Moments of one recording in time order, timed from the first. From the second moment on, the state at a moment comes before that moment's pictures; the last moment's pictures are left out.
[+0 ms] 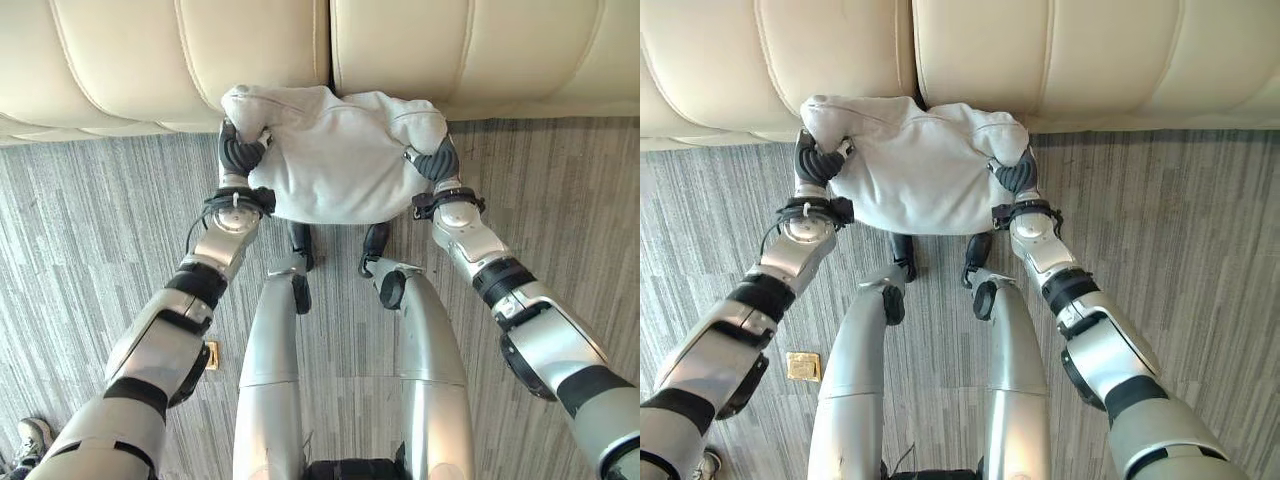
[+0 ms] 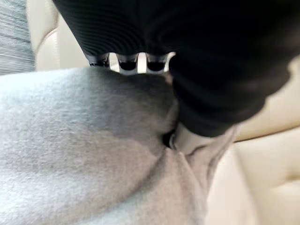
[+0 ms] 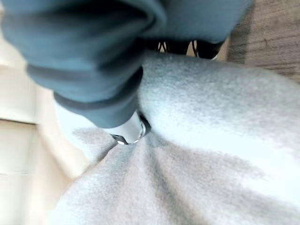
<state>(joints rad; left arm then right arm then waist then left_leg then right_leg) -0.75 0.46 -0.37 0.56 -0.36 -0.26 0.50 -0.87 -0.37 0.47 0.68 0.45 -0.19 -0.38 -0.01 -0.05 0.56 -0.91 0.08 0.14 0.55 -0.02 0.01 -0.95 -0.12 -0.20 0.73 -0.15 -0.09</state>
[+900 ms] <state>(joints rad) 0.03 0.47 -0.22 0.06 -0.29 -0.30 0.36 -0.15 -0.49 0.42 -0.04 0.41 -0.21 -0.10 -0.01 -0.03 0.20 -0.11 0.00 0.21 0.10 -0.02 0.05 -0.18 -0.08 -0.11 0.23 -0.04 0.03</state>
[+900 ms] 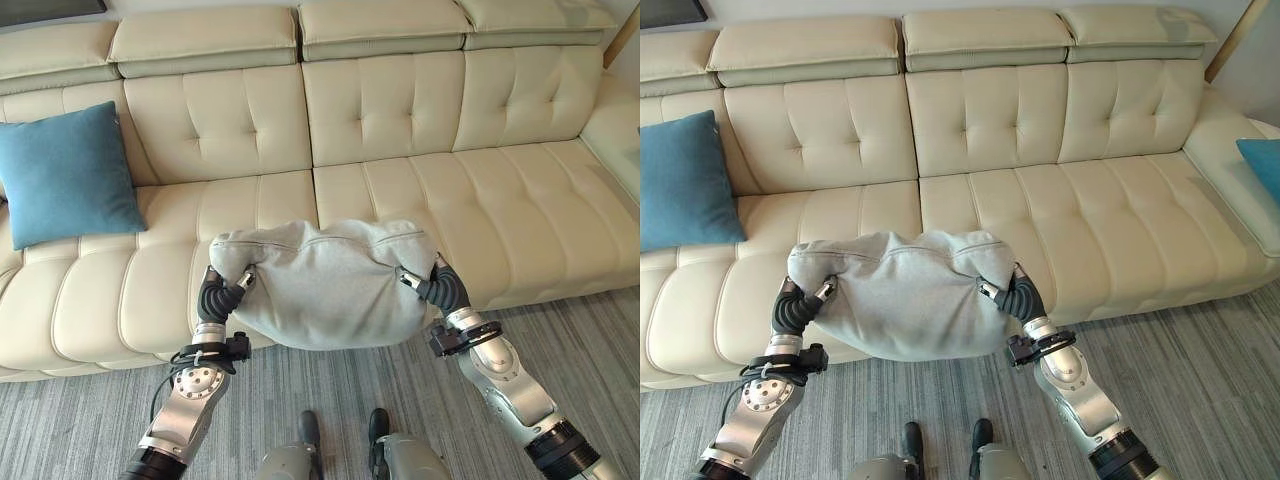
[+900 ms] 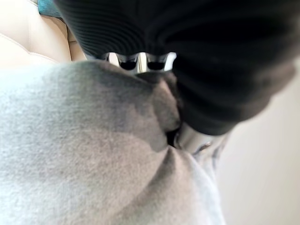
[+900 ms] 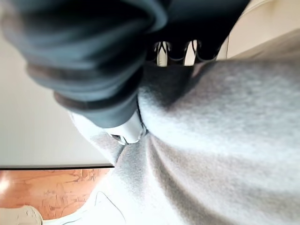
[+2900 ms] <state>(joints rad) -0.85 0.50 -0.37 0.78 -0.28 -0.30 0.59 -1.02 -0.35 0.51 0.69 0.32 -0.20 -0.34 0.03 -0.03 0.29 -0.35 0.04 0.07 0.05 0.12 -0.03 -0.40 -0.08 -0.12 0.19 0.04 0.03</state>
